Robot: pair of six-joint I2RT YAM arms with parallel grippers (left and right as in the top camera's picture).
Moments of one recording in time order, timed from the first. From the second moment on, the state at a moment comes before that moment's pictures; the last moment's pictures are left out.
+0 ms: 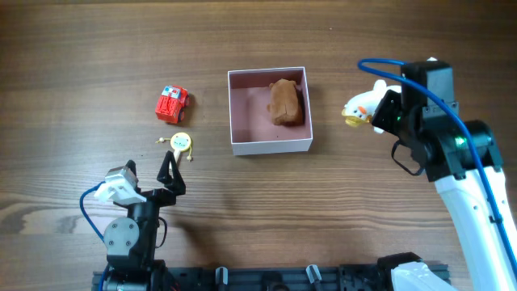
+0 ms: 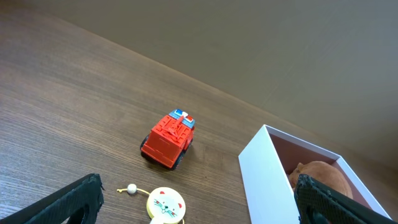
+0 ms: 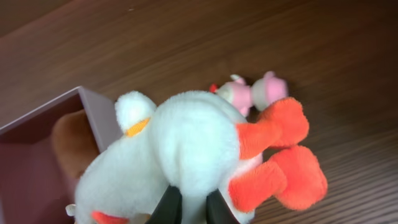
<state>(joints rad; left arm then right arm) -0.05 0.01 0.06 -0.17 -0.05 -0.45 0.18 1.22 1.27 -1.00 0.21 0.54</state>
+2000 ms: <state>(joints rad) -0.05 0.01 0.06 -0.17 -0.05 -0.45 0.58 1.83 1.27 -0.67 0.13 0.82</state>
